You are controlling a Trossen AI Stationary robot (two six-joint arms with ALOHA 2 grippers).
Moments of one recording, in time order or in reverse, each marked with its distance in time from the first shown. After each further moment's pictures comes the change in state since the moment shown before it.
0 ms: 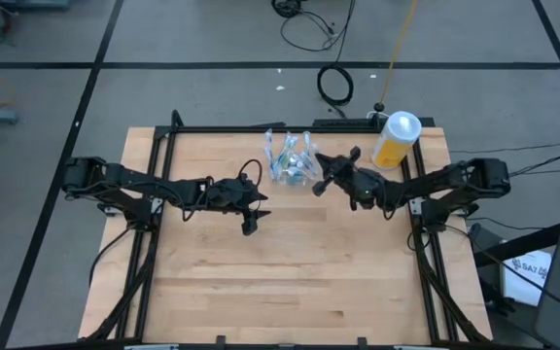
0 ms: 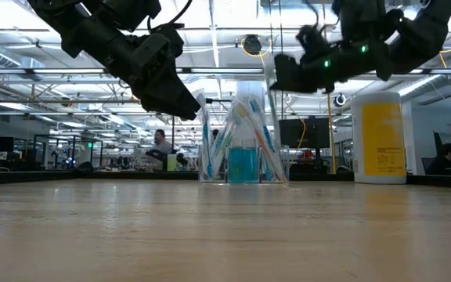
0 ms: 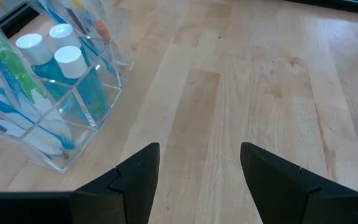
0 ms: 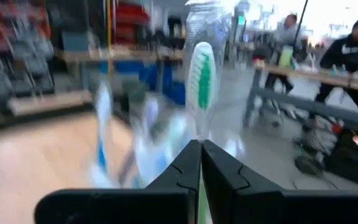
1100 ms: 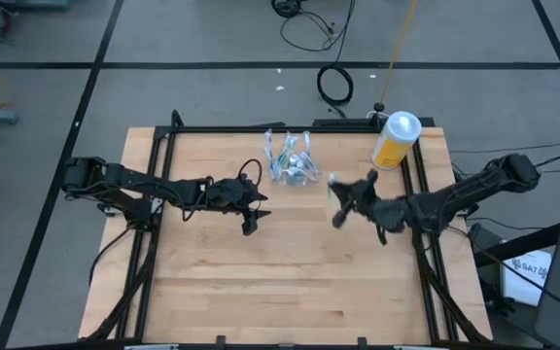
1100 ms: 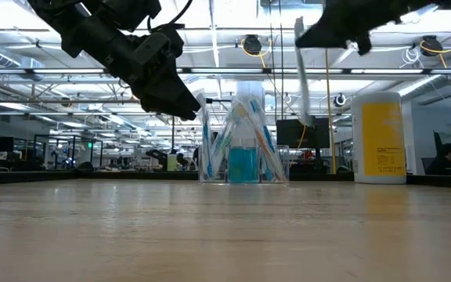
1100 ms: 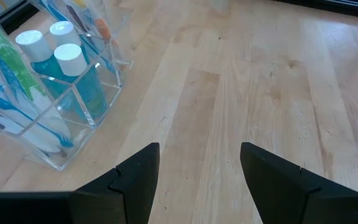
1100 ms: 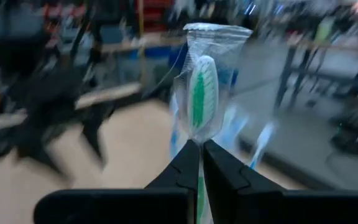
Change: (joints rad) left arm 0.000 0.000 0.000 0.001 0.002 -0.019; right arm 0.409 -0.346 0.112 -0.675 0.263 0.306
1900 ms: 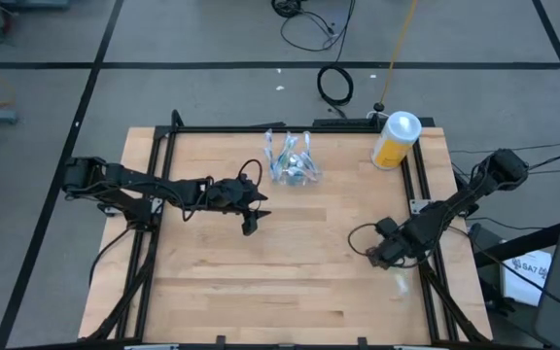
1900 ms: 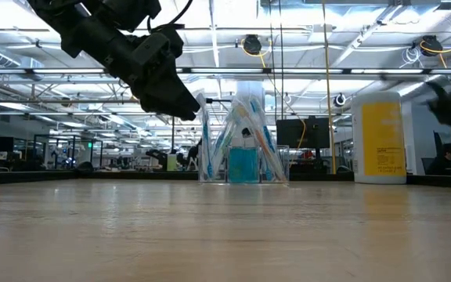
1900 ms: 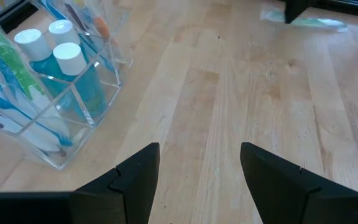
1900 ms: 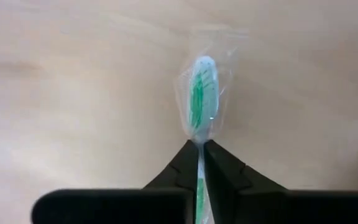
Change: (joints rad) left arm 0.000 0.000 -0.001 -0.002 0.002 0.000; right arm 0.305 0.098 -0.078 -1.085 -0.976 1.534
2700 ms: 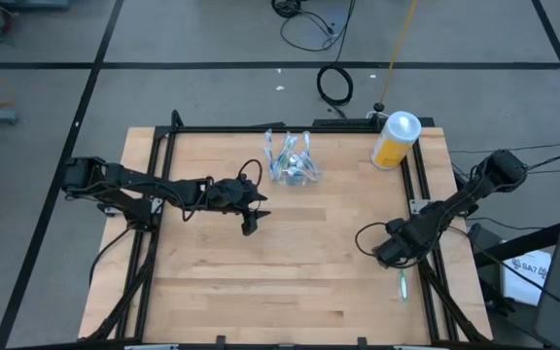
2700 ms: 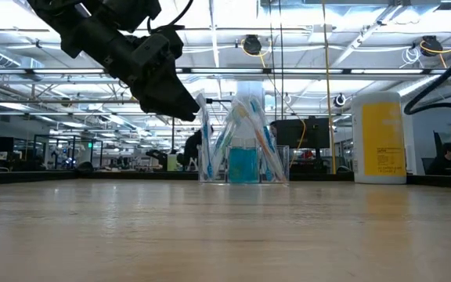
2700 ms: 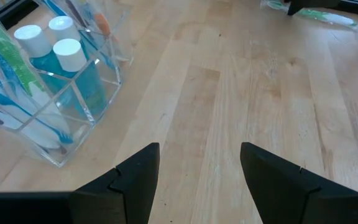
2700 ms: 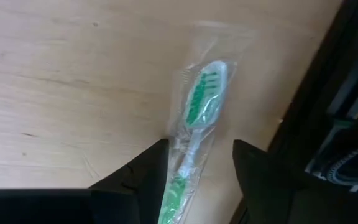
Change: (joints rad) left arm 0.000 0.000 0.000 -0.007 0.000 -0.007; right arm 0.005 0.069 -0.063 -0.080 -0.190 0.158
